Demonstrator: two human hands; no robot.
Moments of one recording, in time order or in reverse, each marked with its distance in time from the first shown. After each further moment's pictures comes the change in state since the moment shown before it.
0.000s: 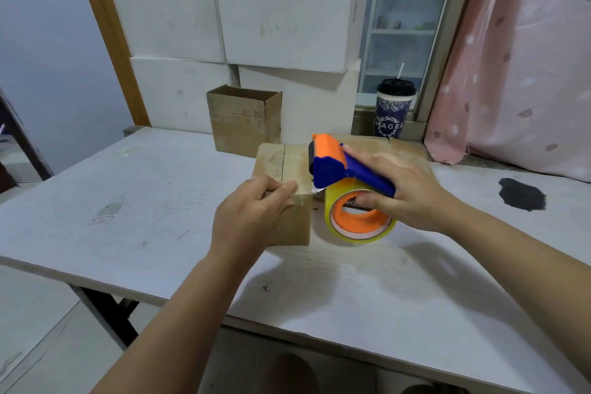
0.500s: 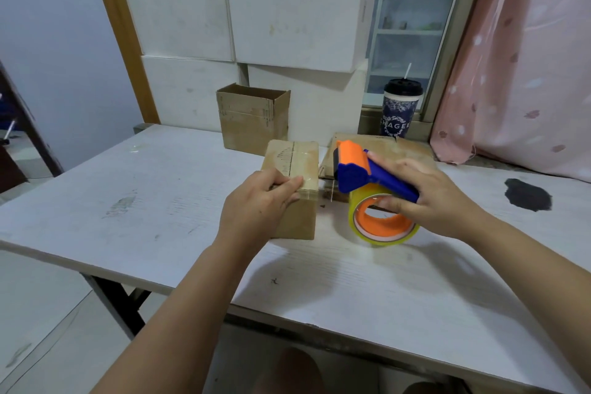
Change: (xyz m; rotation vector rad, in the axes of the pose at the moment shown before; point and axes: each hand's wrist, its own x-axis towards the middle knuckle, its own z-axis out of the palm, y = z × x) left_hand 0.004 -0.006 -0.002 -0.118 -0.116 -0.165; right_hand -0.020 0.001 -0.005 0.007 -0.001 0.101
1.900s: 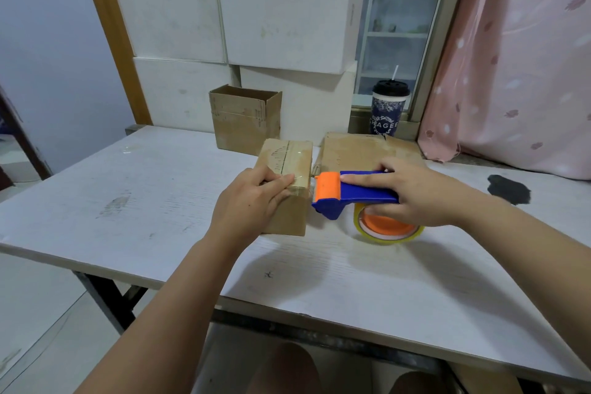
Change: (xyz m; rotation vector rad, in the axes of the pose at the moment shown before) left_hand 0.001 -0.002 -0.005 -0.022 0.040 0.169; right_hand 0.007 -0.020 -0.019 -0.315 -0.333 -0.036
